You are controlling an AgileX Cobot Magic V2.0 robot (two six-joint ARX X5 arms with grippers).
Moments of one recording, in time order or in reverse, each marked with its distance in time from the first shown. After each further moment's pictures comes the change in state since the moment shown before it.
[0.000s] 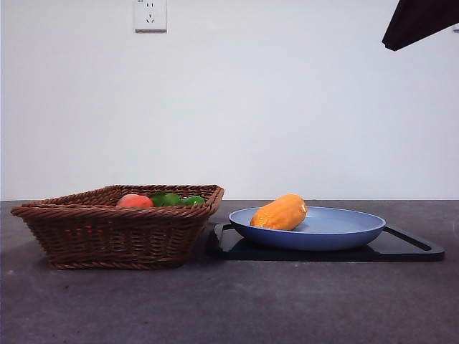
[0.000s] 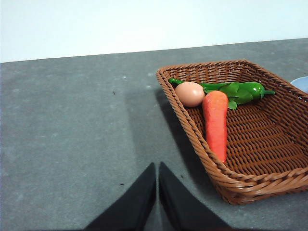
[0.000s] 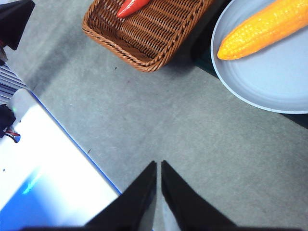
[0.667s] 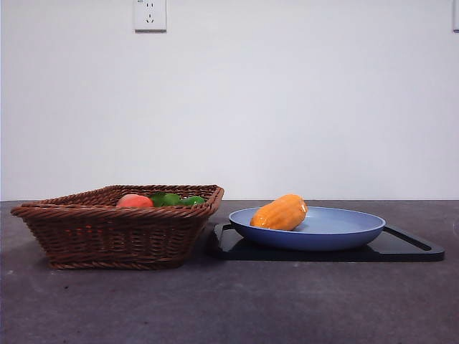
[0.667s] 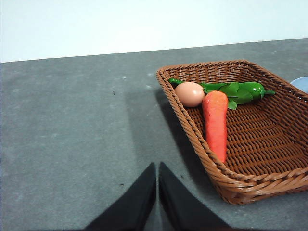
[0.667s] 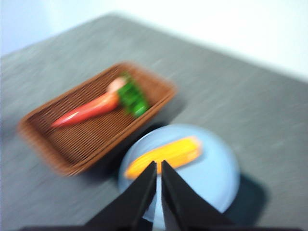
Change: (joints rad) left arm 0.000 0.000 0.000 0.000 0.000 0.000; right arm -0.195 -0.267 -0.169 0.459 0.076 -0.181
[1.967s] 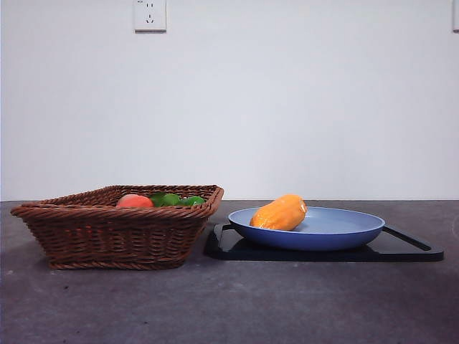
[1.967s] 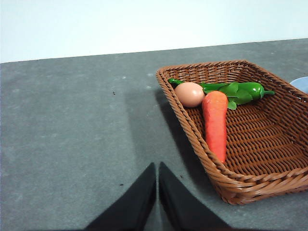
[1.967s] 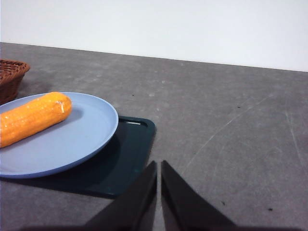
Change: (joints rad) left arm 0.000 0.000 0.000 0.001 0.000 0.000; right arm -0.210 -0.712 -0.806 0.330 0.291 0.103
